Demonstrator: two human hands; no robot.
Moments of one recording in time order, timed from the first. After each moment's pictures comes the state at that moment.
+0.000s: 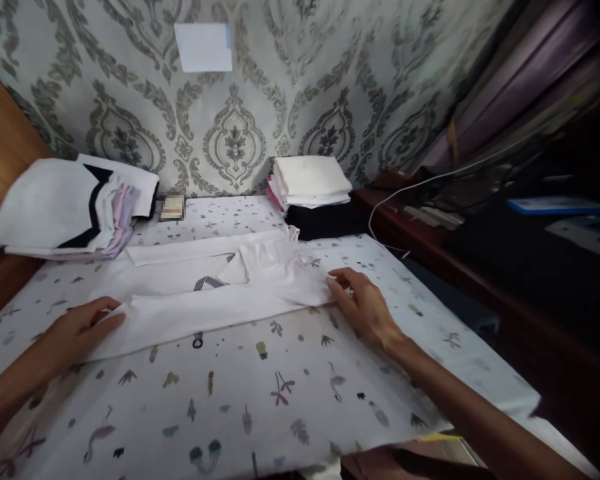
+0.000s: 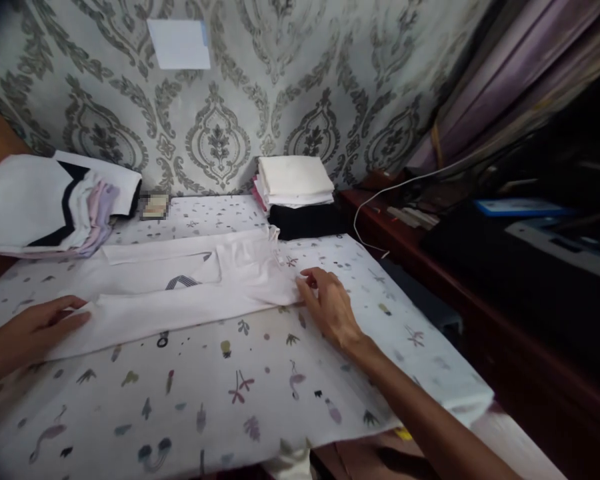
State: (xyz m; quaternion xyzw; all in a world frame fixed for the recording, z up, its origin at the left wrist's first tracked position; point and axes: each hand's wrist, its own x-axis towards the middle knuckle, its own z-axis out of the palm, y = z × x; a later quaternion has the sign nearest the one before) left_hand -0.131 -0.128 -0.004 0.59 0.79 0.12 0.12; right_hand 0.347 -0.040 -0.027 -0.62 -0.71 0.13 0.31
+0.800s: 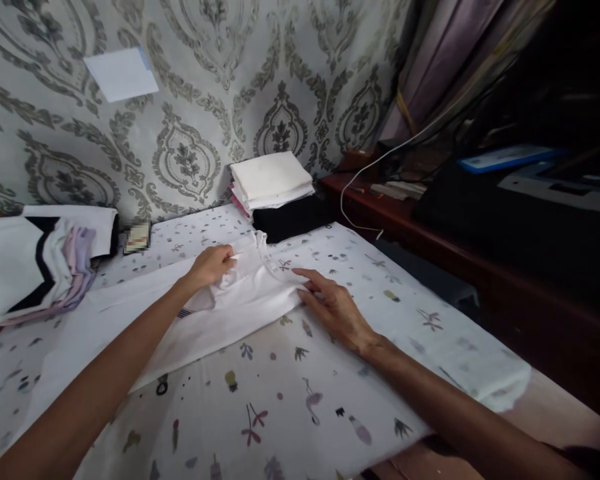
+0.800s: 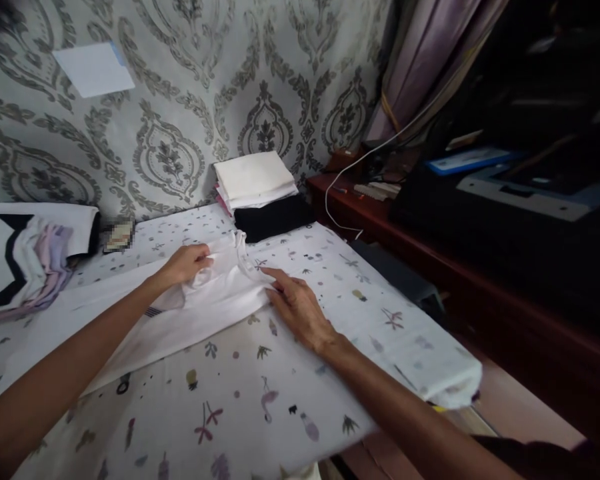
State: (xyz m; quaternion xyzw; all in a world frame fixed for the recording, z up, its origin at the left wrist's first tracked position) left_hand 0.096 0.091 -0.009 0.81 0.56 0.11 0.11; right_hand 0.368 -0.043 -0.040 -0.54 -0.73 0.22 0.37
